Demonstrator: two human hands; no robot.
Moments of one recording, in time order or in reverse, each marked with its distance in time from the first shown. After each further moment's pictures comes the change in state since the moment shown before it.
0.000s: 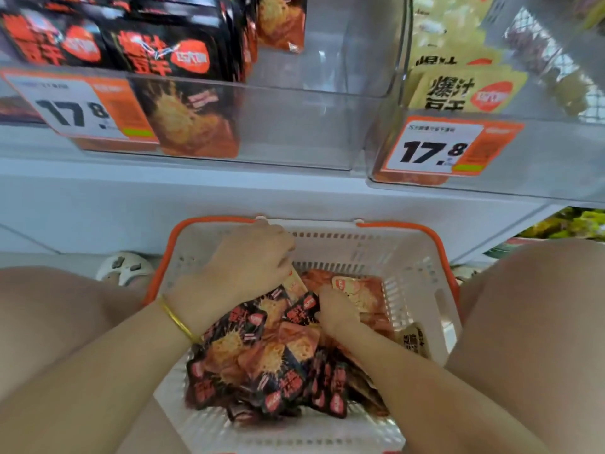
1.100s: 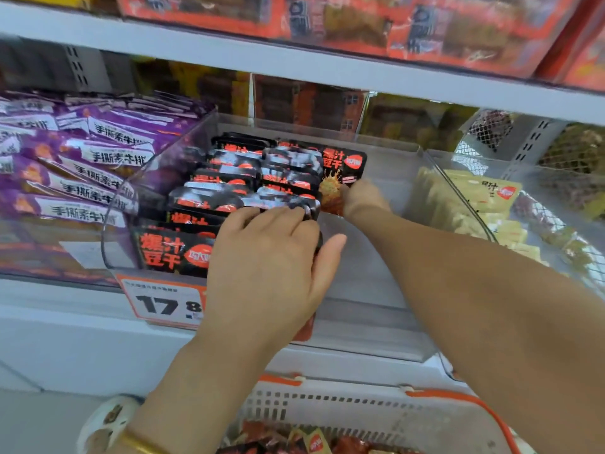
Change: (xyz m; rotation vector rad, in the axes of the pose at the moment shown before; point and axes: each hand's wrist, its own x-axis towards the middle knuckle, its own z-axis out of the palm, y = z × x) left_hand 0.030 -0.071 -0.153 0.141 0.845 -0.154; right_hand 0.099 -0.182 -0.377 0.345 0.651 -0.005
